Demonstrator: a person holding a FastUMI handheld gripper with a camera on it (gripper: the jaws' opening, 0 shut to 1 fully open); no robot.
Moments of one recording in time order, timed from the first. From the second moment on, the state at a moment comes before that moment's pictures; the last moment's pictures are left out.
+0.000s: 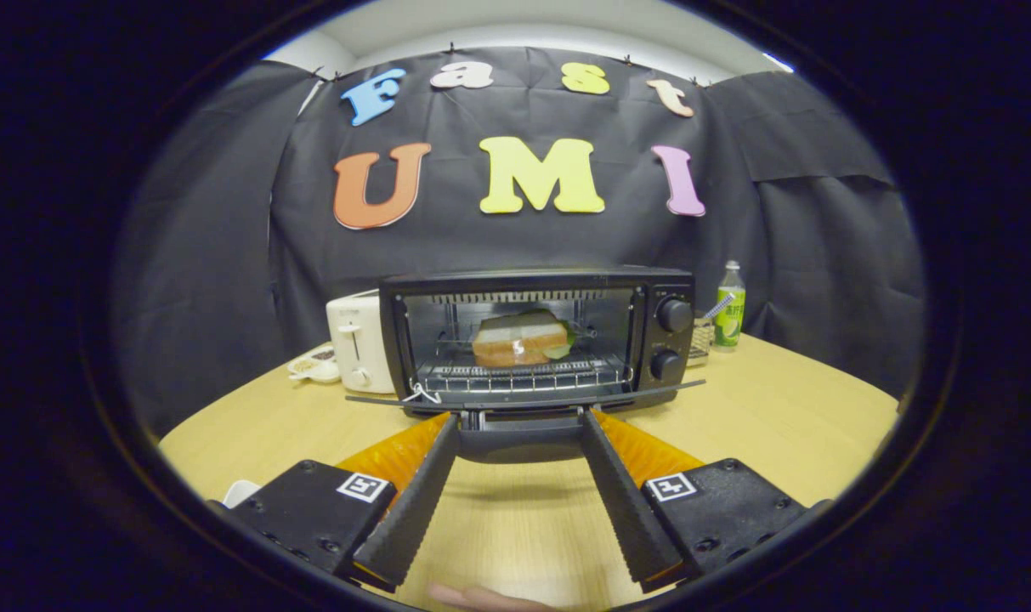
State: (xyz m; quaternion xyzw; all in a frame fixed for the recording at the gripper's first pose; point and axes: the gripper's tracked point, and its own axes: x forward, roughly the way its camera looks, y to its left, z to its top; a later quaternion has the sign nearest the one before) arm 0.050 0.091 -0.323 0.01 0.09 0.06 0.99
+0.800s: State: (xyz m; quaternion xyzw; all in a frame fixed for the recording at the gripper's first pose) arm 0.090 0.107 -0.274 0.00 0.06 0.08 1.00
